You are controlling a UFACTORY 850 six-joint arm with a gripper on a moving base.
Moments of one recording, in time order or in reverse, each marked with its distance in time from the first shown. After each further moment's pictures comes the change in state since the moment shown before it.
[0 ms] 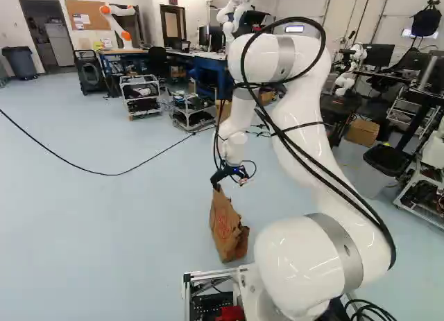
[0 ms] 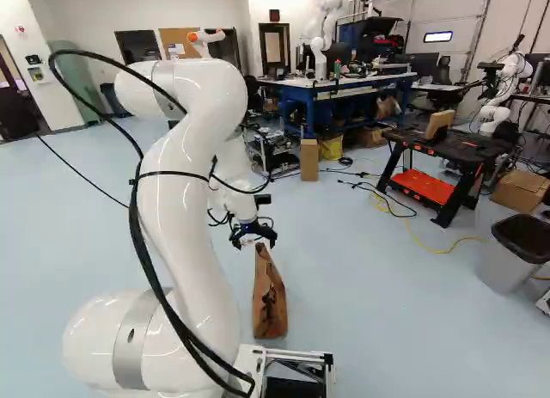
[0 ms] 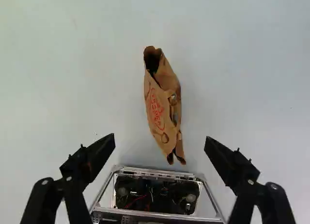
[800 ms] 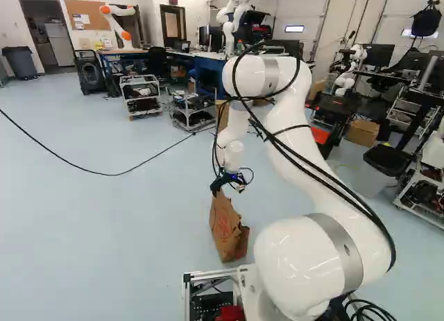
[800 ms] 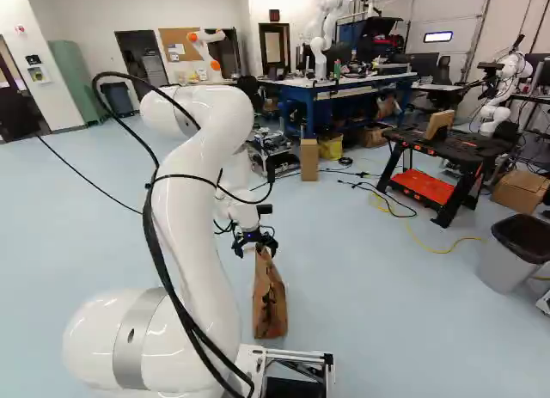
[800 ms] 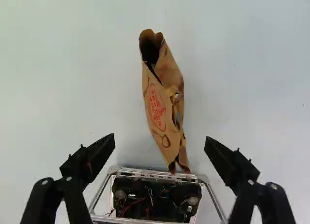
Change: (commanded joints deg) arm 0.0 -9.2 -5.9 0.0 0.0 0.0
